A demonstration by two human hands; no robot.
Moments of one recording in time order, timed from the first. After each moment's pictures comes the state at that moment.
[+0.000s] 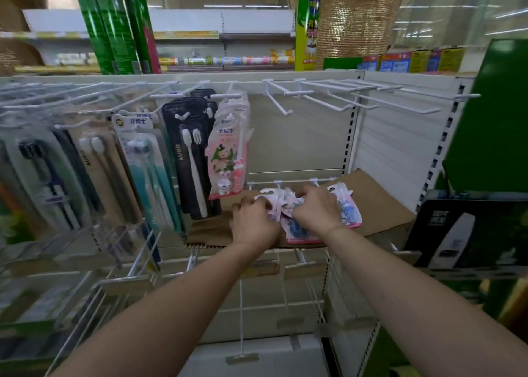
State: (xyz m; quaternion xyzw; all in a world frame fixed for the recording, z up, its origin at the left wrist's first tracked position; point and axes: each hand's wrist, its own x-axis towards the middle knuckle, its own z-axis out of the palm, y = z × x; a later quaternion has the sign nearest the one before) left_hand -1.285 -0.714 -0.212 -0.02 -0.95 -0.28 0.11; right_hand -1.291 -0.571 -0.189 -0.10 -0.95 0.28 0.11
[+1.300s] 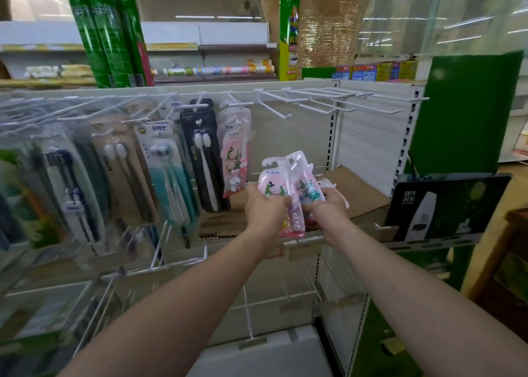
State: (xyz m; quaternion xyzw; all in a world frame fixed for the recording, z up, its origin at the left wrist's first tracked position) left_hand -1.218 -0.716 -0.169 0.03 -0.73 -0.69 0.04; right_hand -1.226 -0.582 -0.191 -0.17 -0.67 0.71 0.13
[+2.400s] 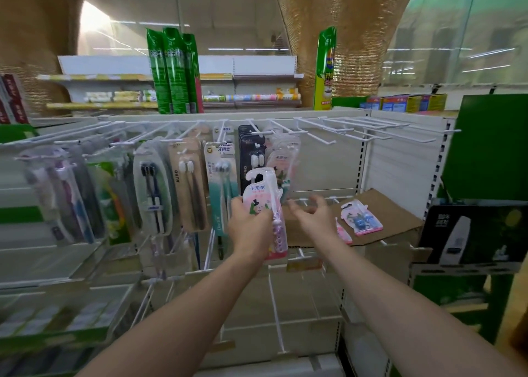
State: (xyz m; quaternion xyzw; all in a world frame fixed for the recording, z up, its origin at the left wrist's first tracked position) left_hand -1.167 -0.826 -0.146 0.05 -0.70 -0.69 0.19; right_hand -1.205 -0.692 -0.162 -0.10 -0.79 0.58 0.18
